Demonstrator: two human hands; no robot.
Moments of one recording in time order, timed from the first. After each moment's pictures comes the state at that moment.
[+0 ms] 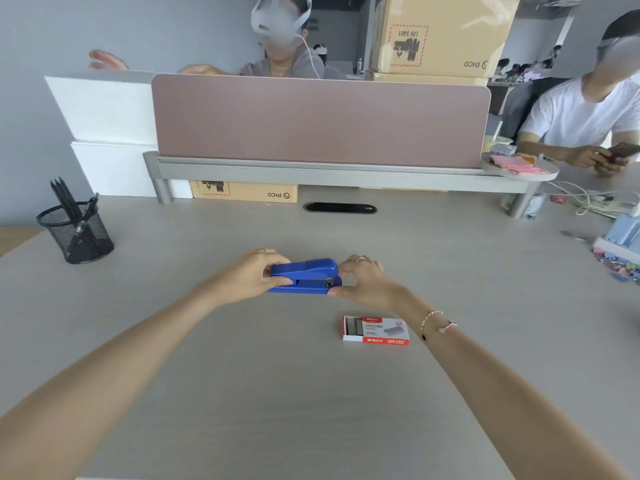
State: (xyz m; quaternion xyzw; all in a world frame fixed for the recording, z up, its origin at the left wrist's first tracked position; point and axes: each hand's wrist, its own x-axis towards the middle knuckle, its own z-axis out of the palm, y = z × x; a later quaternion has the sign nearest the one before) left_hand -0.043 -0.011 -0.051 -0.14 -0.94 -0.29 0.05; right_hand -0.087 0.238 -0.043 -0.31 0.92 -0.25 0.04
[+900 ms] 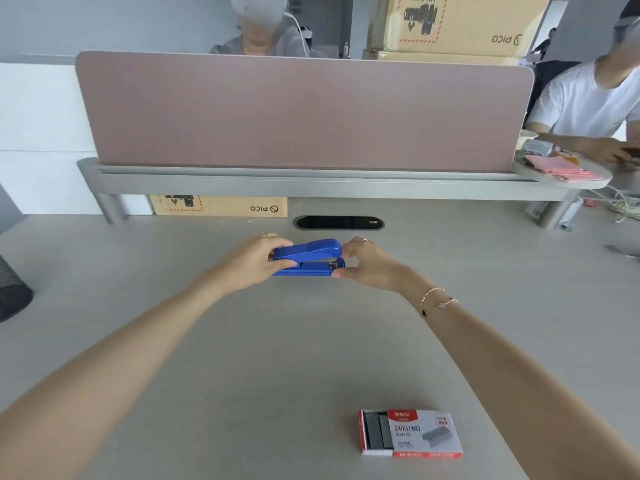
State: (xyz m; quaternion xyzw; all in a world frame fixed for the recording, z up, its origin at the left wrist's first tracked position) left_hand -0.203 -0.035 -0.057 -0.13 -0.95 -0.27 0.10; right_hand -0.246 0.206 -0.046 -0.27 0.92 -0.27 0.07
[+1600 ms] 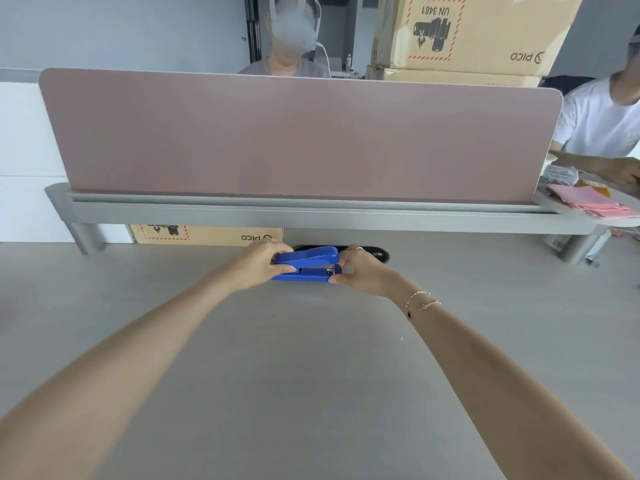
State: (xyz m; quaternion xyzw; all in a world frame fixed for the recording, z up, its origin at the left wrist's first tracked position) left_hand -0.303 -0.051 -0.057 -0.13 -0.96 -0.26 0.07; right_hand -0.337 0.186 -0.046 -0.27 0.92 -0.27 0.09
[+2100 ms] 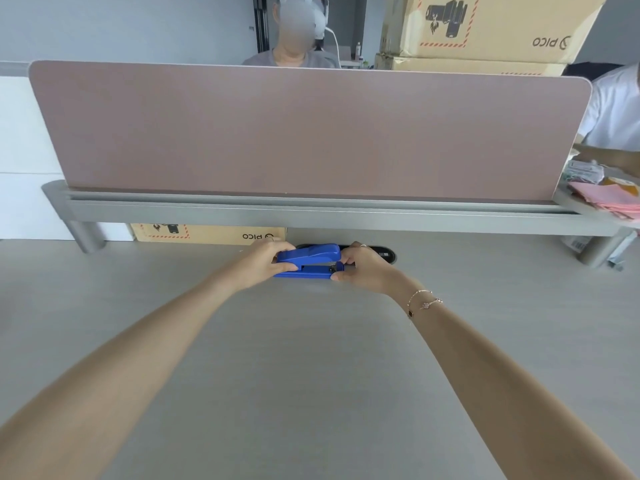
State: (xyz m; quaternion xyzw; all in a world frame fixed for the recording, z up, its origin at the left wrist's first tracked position) left_hand -0.324 -0.056 -0.072 -0.12 -0.95 -0.26 0.06; right_hand -0.363 0.181 -0.060 -0.27 0.92 -0.28 0.07
